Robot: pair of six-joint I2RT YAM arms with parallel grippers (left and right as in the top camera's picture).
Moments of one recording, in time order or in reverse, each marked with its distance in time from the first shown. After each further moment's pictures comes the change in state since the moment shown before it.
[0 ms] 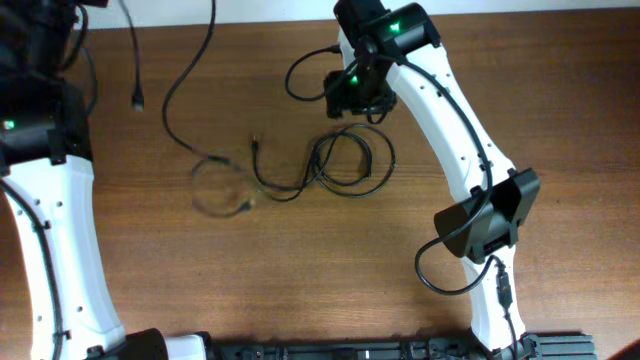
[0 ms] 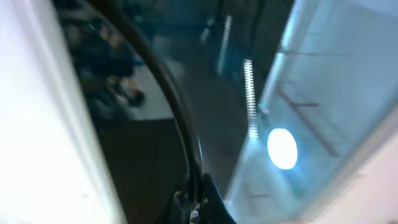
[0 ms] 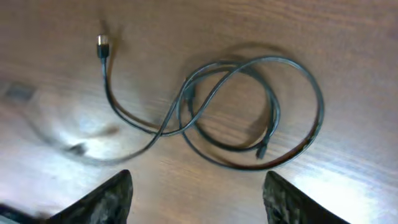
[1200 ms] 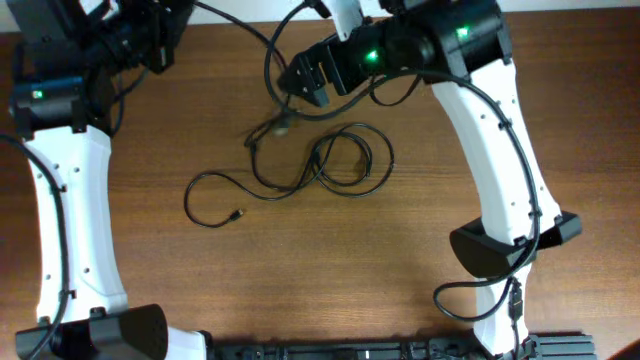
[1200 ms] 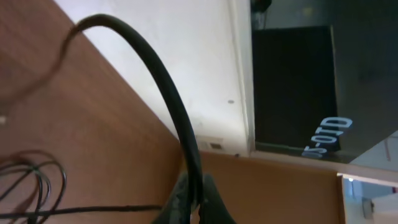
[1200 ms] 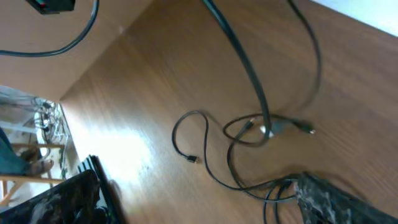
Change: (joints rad) left arm -0.063 0.105 0.033 -0.579 0.299 0.451; right arm 0.018 -0.138 0.253 0.089 -0.406 -0.330
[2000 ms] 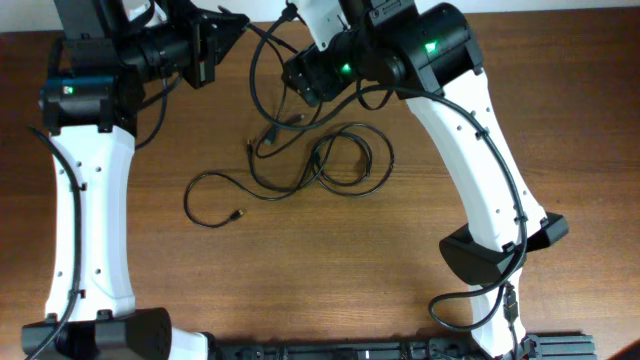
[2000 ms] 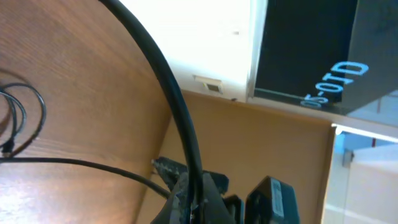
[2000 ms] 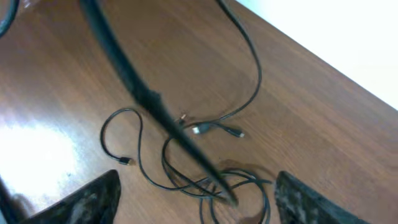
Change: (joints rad) left arm -0.103 0.000 0.000 -0.080 0.151 -0.052; right arm 0.085 0.005 -0.008 0.034 0.368 -0.063
